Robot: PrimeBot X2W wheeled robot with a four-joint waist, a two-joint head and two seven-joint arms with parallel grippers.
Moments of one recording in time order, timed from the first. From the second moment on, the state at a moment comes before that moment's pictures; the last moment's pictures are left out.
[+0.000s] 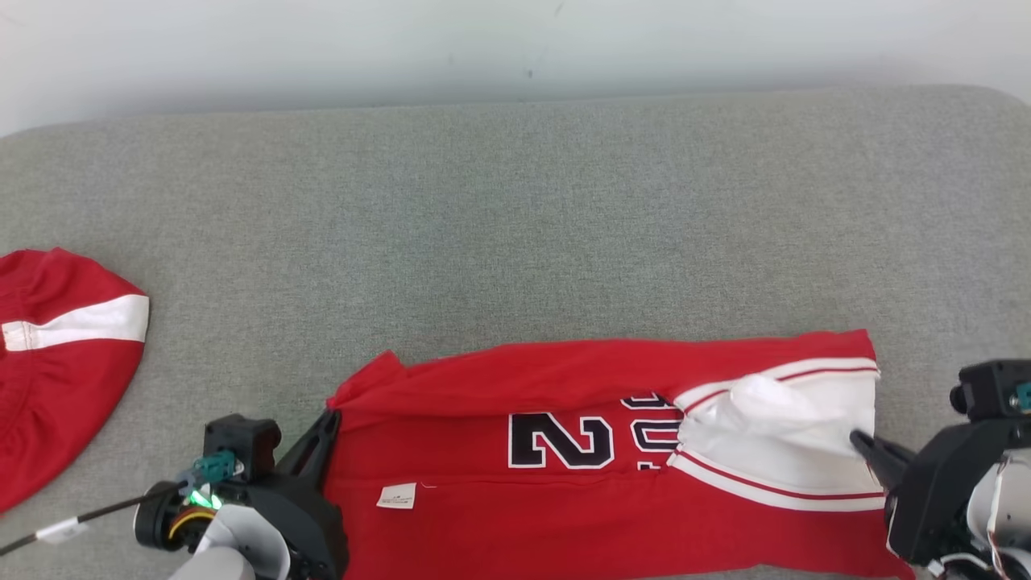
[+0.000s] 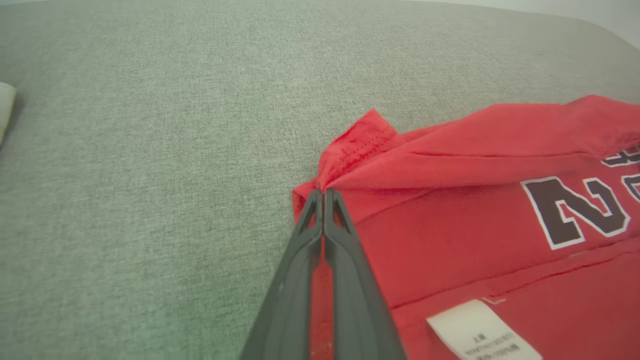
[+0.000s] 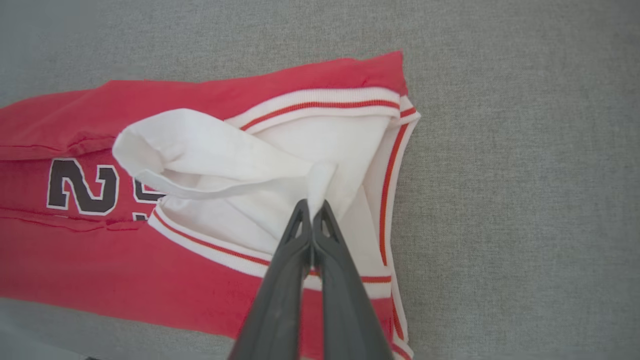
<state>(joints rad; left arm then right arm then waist) -0.44 0.48 -0.73 0.37 -0.82 0.11 -0.07 -0.09 -0.29 -0.09 -0.12 0.50 0.13 0.85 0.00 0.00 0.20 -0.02</state>
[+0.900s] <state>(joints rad) -0.21 0.38 -0.54 0.24 -0.77 0.18 -0.26 0.07 -0.15 -0.19 -0.18 0.43 0.13 0.83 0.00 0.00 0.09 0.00</state>
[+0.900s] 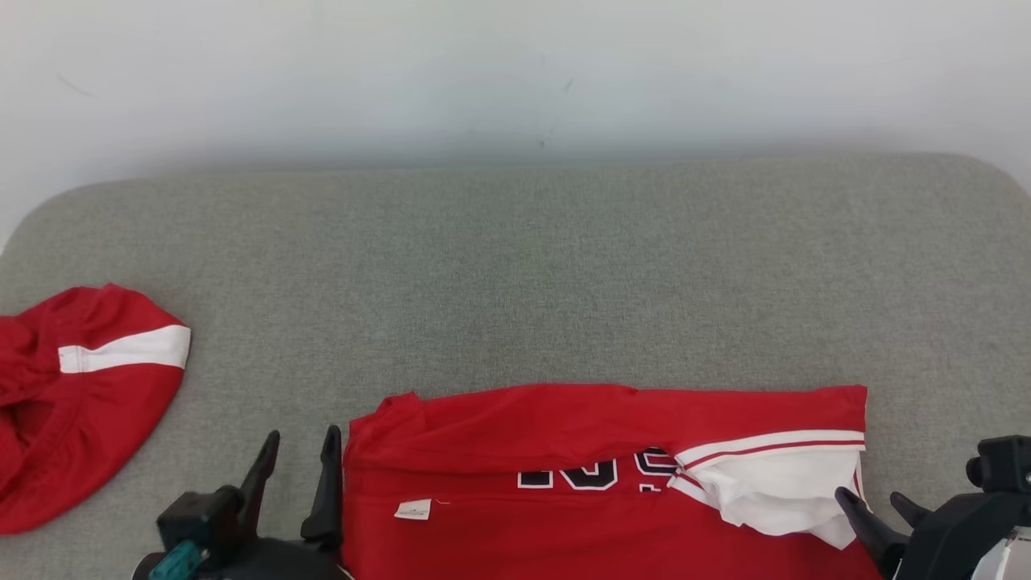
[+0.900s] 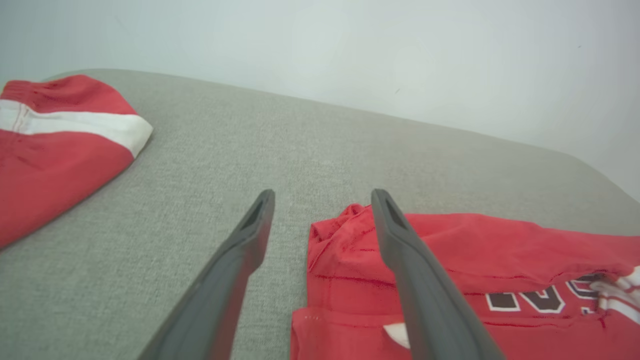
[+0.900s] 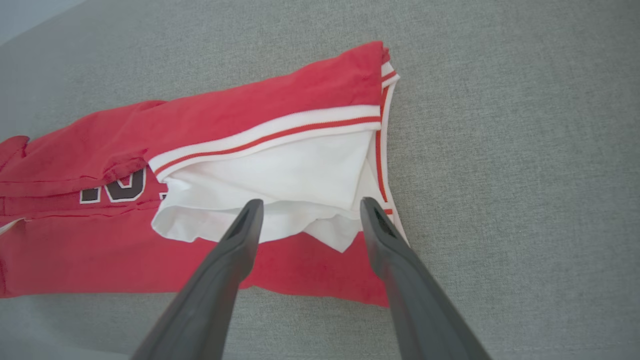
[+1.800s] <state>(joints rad) 0.13 0.06 0.01 0.02 -0.21 -0.11 -0.26 -0.10 -0.12 -0.31 0.17 0.39 0.13 0.66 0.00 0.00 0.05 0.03</state>
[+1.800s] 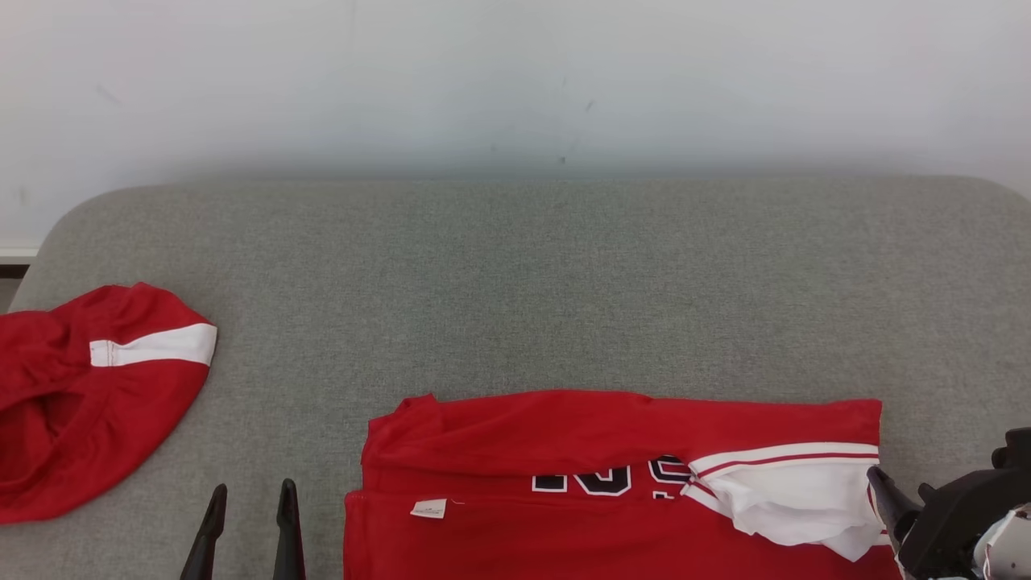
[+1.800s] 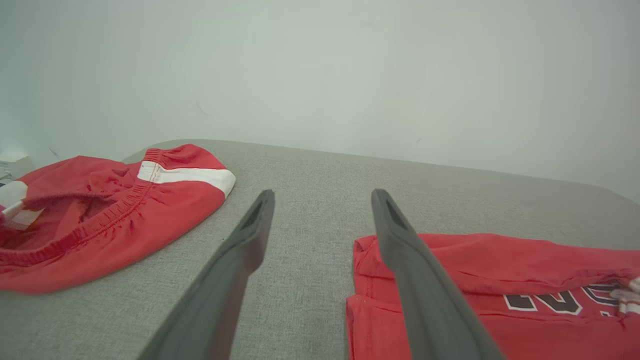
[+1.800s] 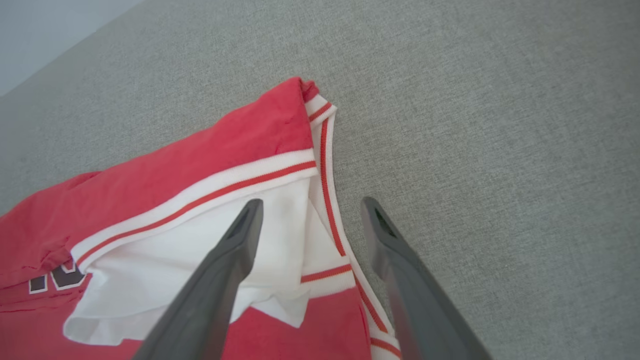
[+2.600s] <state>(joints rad) 0.08 0.05 0.00 0.03 -0.21 -0.12 -0.26 -0.27 -0.12 -0.29 0.48 0.24 0.13 0.62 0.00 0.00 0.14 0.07</state>
